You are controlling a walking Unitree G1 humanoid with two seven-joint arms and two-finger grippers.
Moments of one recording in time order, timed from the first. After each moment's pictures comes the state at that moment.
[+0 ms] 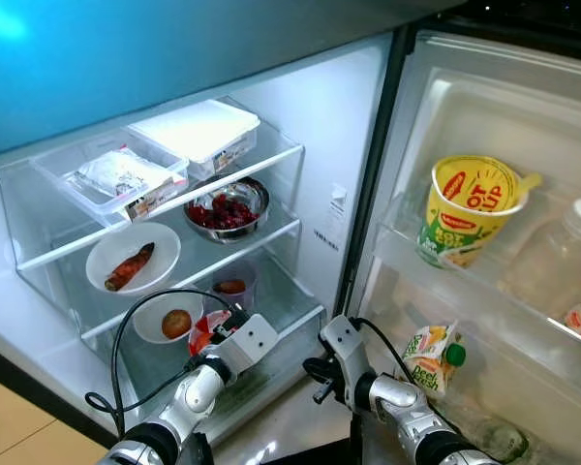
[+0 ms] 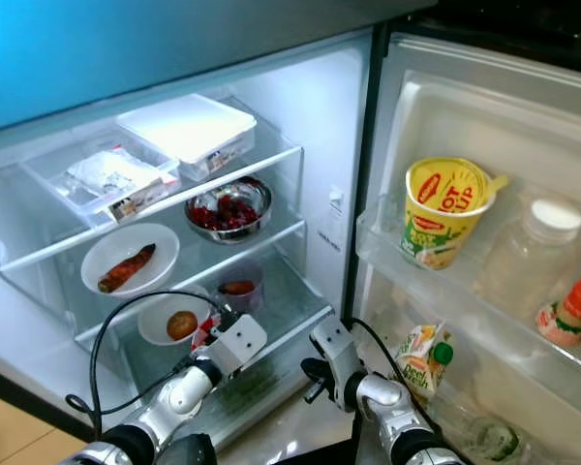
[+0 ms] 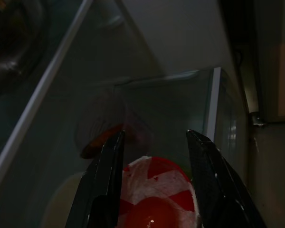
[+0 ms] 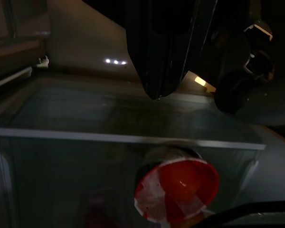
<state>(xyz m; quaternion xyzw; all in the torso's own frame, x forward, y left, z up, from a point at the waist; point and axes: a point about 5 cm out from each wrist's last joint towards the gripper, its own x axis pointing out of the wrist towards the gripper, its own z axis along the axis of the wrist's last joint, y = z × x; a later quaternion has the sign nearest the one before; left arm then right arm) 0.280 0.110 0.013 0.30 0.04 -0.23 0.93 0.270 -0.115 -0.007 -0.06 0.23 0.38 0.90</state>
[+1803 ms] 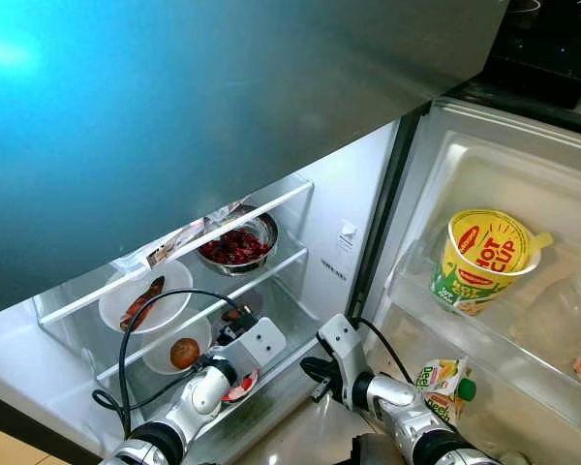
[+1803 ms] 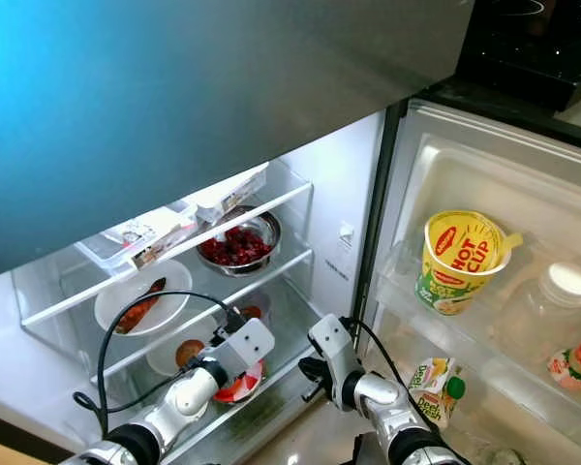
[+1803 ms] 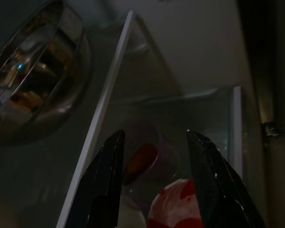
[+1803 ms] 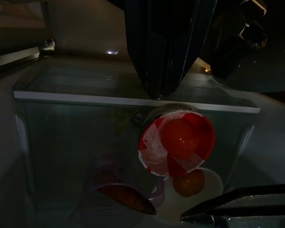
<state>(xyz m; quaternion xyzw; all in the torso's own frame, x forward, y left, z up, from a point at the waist) 0.280 0.100 0.012 0.31 0.03 -0.23 0.92 0.271 -0.116 -0.007 -0.05 0.23 0.37 0.90</state>
